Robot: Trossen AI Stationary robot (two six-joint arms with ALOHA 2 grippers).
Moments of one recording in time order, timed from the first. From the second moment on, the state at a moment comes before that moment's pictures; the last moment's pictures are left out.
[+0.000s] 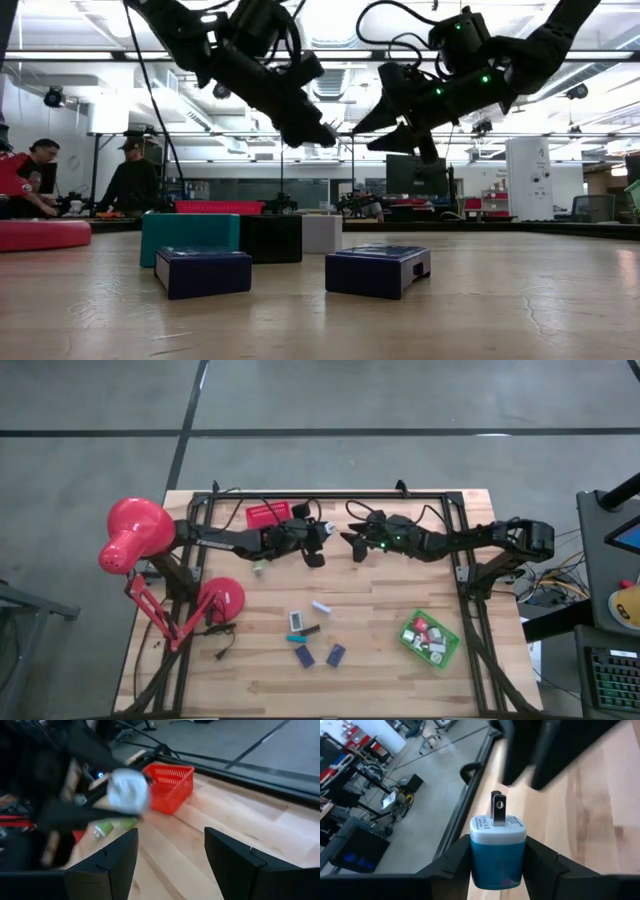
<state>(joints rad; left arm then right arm) 0.19 1.69 0.95 0.29 -0.37 0.45 -0.29 1.49 0.60 0.60 0.13 0.49</state>
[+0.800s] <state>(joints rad) 0.18 1.80 1.09 0.28 -0.37 0.55 -0.29 1.49 0.63 0.61 0.16 0.46</state>
